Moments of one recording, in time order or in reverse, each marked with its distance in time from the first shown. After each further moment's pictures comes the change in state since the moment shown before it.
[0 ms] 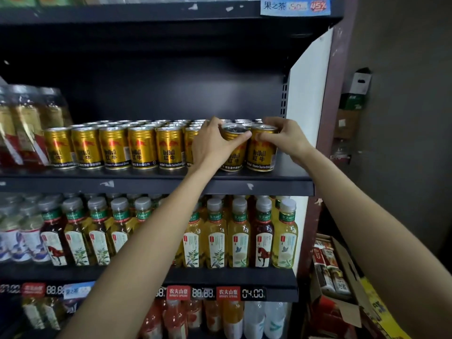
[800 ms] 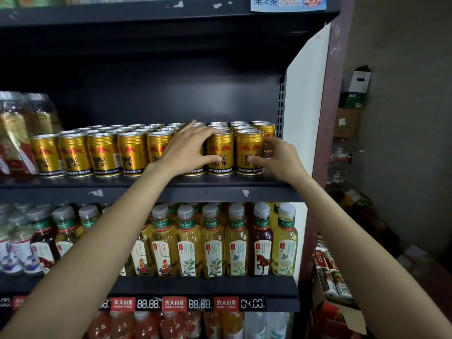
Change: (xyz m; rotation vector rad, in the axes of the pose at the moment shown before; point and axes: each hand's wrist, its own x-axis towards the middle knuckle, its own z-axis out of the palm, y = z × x) left_hand 0.016 -0.039 -0.028 0.278 -0.339 0.357; right_hand -0.022 0.018 0.015 -0.316 0.034 -0.026
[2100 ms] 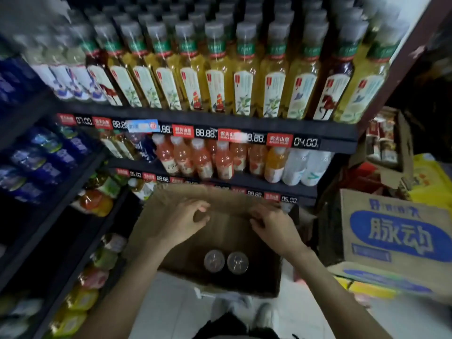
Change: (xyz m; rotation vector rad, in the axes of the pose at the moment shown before) left_hand -0.446 -0.001 0.135 -0.275 -0.652 -0.490; right_hand -0.385 0.057 0.206 -0.169 -0.639 0.061
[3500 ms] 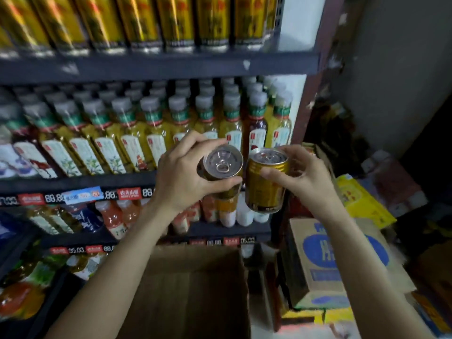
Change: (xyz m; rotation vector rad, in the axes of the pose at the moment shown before) left_hand 0.084 0.169 -0.134 -0.137 0.763 0.767; right_hand -0.002 -0.005 -0.218 0.566 0.566 0.096
